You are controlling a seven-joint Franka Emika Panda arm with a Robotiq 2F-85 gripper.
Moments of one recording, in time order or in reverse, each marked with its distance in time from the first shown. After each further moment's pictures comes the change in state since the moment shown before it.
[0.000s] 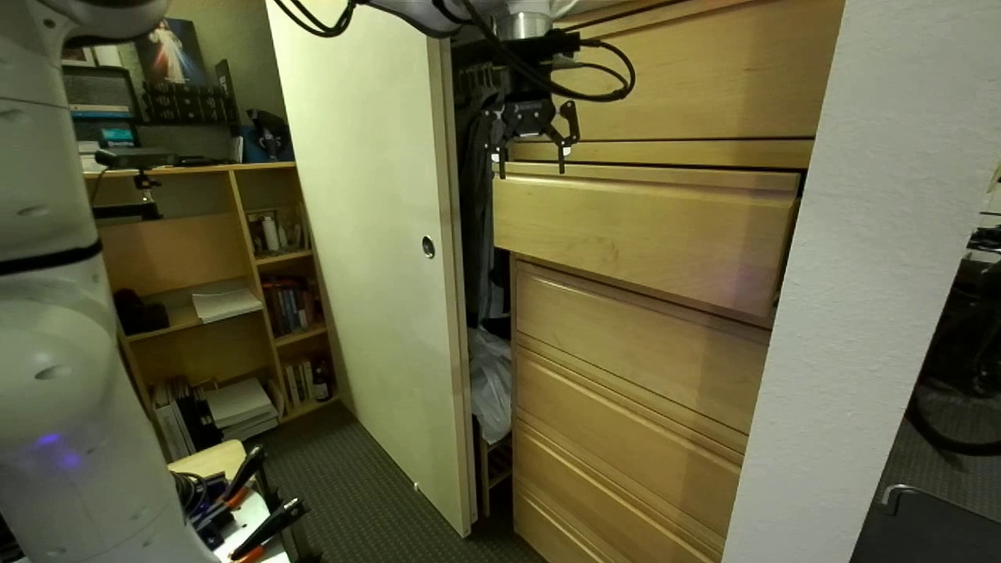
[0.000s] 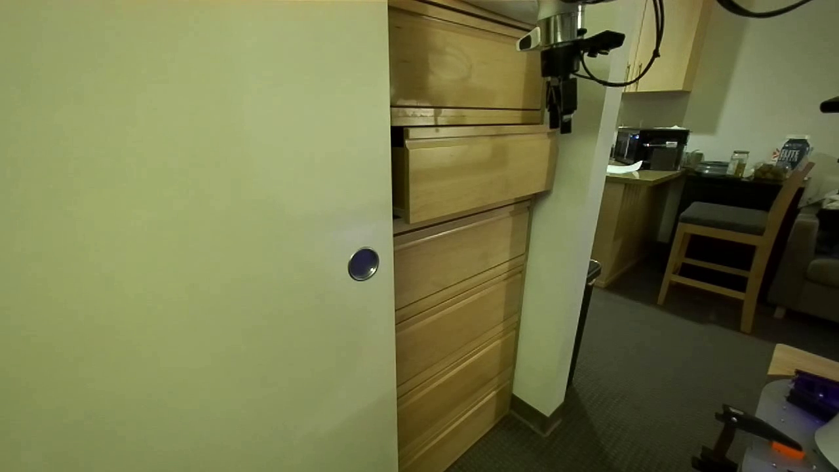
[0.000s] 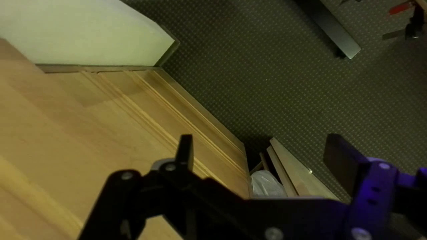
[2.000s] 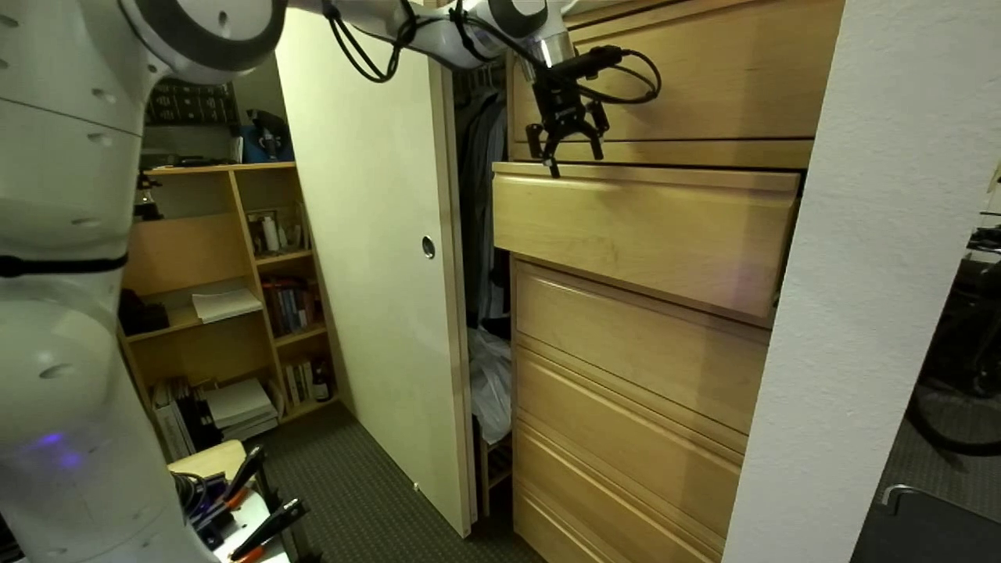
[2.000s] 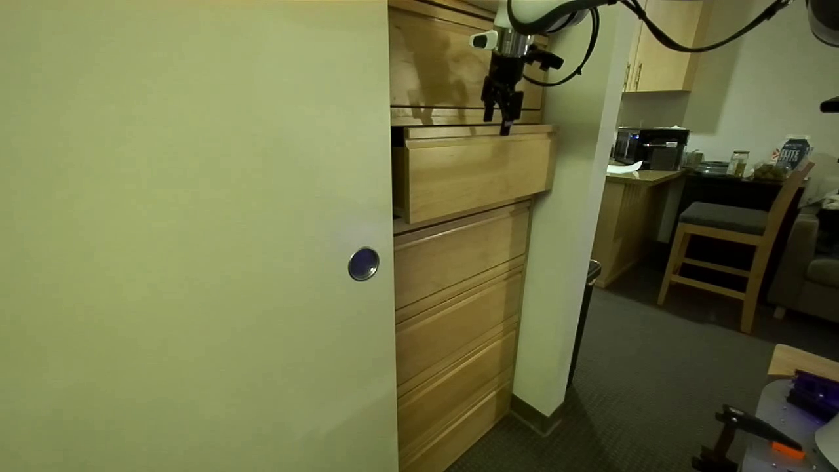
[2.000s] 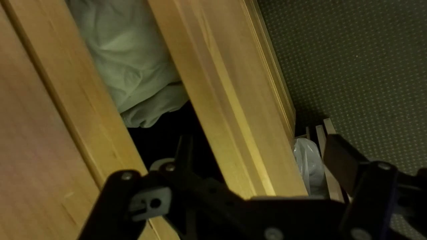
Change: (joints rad) arm 0.016 0.227 0.037 0.220 -0.055 0.335 -0.312
